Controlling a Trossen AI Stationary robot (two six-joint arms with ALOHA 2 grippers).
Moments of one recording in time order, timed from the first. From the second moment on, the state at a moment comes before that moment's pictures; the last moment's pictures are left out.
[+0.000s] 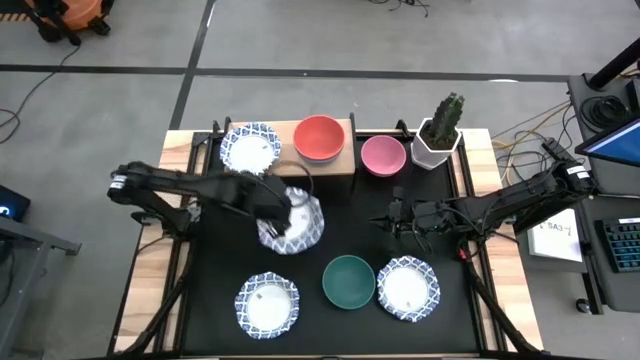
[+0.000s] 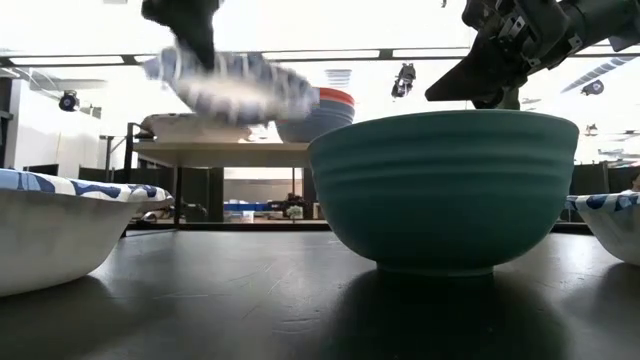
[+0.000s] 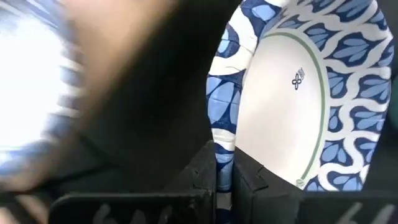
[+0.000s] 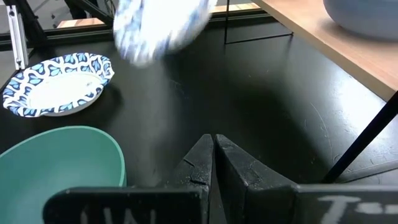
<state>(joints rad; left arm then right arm) -0.16 1.53 1.58 -1.39 -0.42 -0.80 0.21 1.06 0.50 0.16 0.31 0.19</state>
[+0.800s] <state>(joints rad) 0.63 1.34 1.71 -1.48 -0.43 -0.35 0.21 1.06 0.50 0.17 0.31 0.19</state>
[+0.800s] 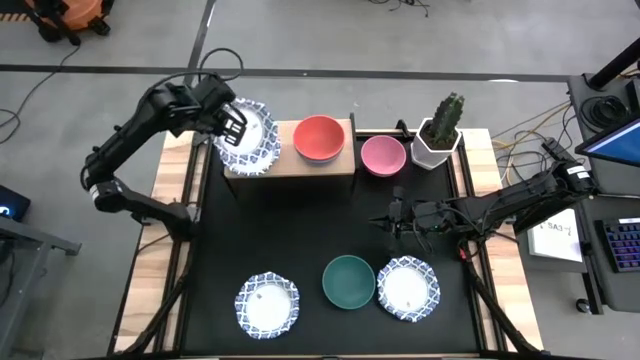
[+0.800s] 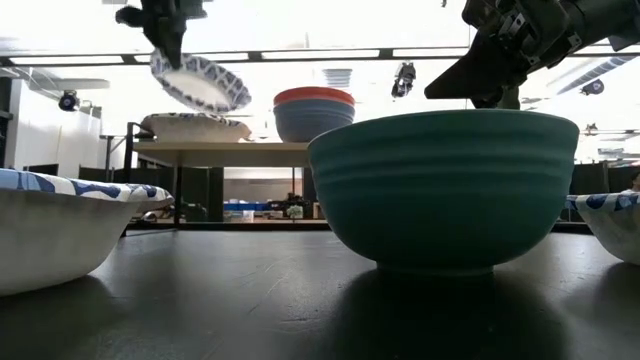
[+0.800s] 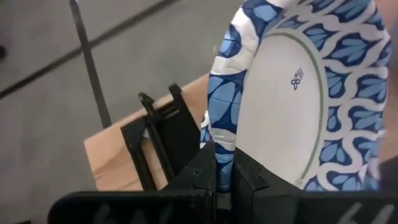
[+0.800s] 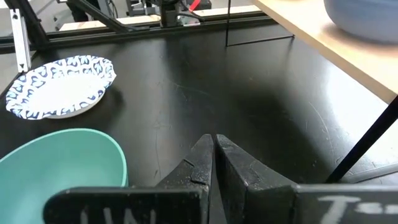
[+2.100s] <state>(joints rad) 0.66 1.35 1.55 -1.26 -0.54 -0.14 0.21 1.06 0.50 0.17 0.31 0.19</state>
